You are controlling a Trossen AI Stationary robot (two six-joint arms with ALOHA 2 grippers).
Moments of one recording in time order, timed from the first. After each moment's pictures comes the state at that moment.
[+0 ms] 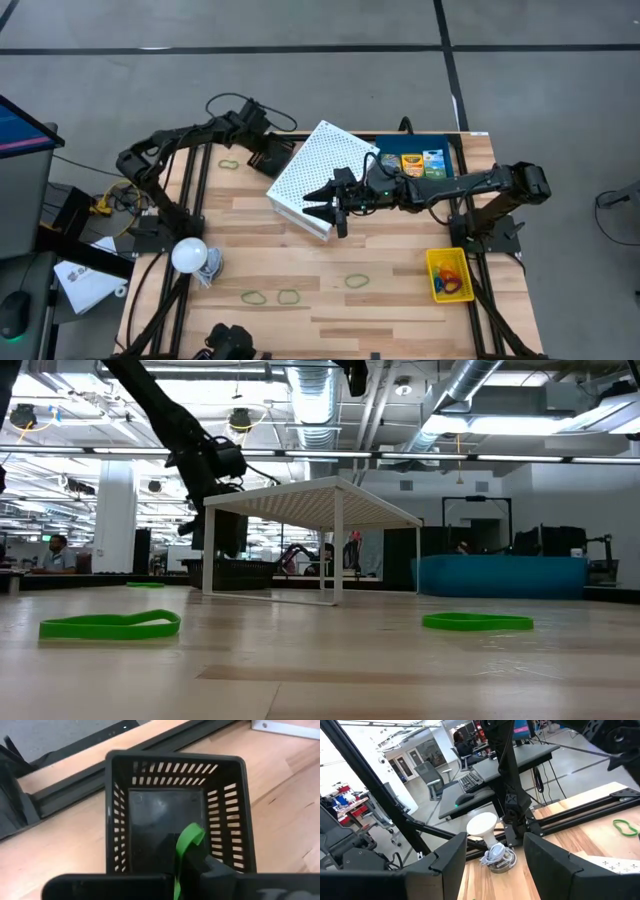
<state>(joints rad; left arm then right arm) 0.87 1.67 1.01 -0.38 0.08 -0.21 0.03 1.53 1.15 0.31 -0.03 0.42</state>
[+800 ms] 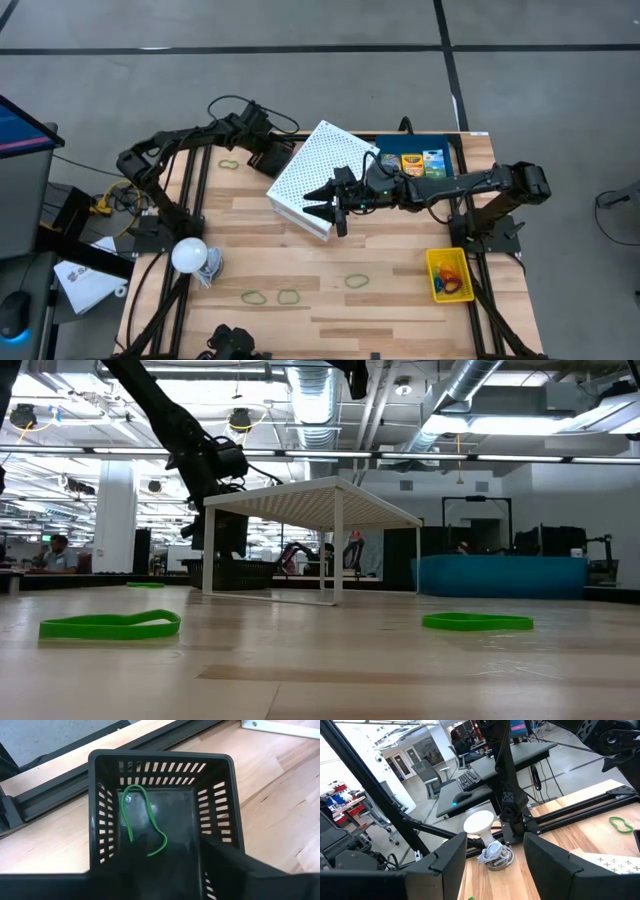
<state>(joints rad) 0.85 1.67 1.00 -0.35 0.08 -0.21 0.03 1.53 1.15 0.30 -0.03 0.42</state>
